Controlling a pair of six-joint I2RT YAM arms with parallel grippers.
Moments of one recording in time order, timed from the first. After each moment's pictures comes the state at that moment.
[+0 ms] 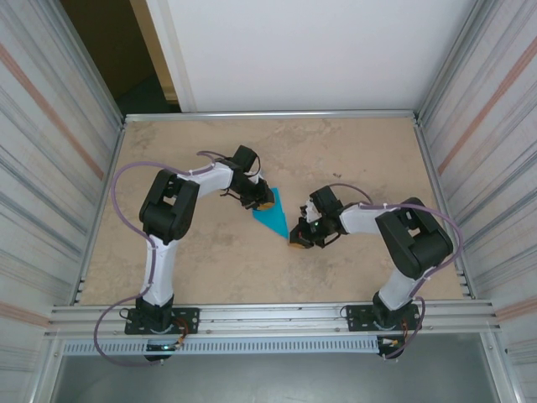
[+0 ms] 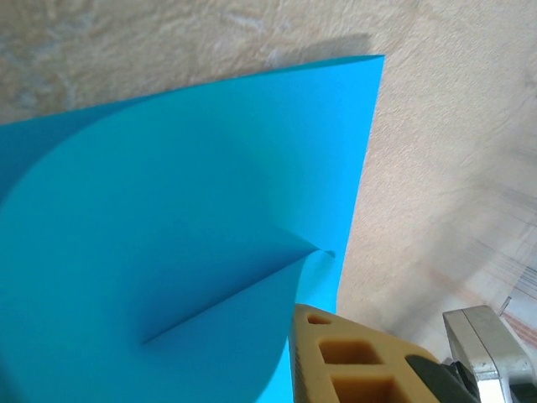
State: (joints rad) left arm -0.49 2.17 1.48 -0.56 0.58 -0.68; right arm 0.53 1.68 0.72 -0.19 -0.64 0.75
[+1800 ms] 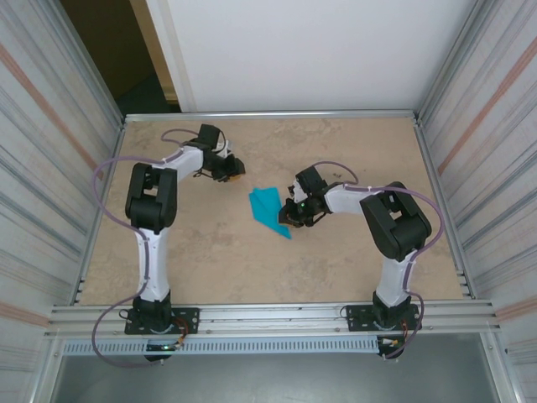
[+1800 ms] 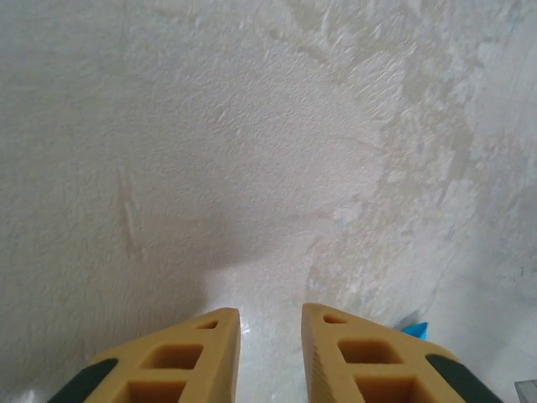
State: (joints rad) left arm -0.24 2.18 1.60 -0.51 0.50 -0.48; right arm 0.54 1.87 1.02 -0.27 -0.53 0.67
